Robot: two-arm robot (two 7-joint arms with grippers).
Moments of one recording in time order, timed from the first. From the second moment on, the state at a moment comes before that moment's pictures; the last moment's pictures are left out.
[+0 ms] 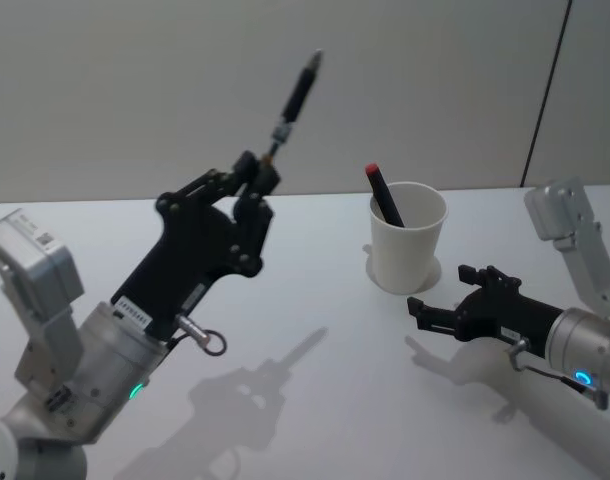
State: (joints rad) left arm 0.00 0.49 0.31 -1.84 -0.46 -0.39 -0.30; right arm 0.14 0.31 -0.23 -1.67 0.21 0.48 0.46
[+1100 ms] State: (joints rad) left arm -0.12 0.42 0.34 -1.80 -0.46 -0.29 -0.55; right arm 0.14 0.37 -0.21 -1.71 0.41 0.40 0.77
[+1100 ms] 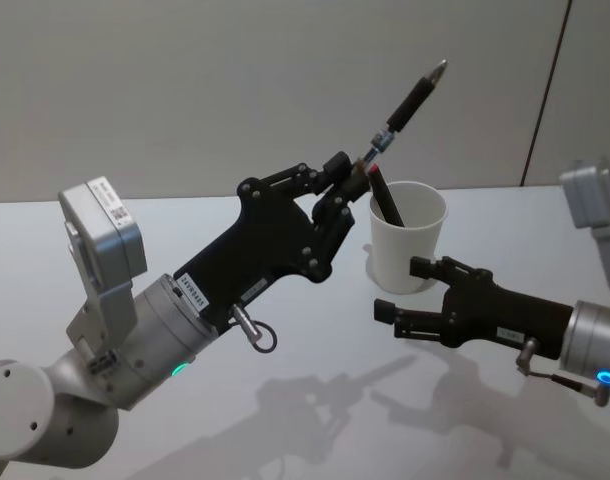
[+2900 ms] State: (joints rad) left arm -0.12 0.41 0.34 -1.80 -0.46 -0.28 -0.57; right arm 0.10 0.50 -0.10 -1.77 1.02 0.34 0.84
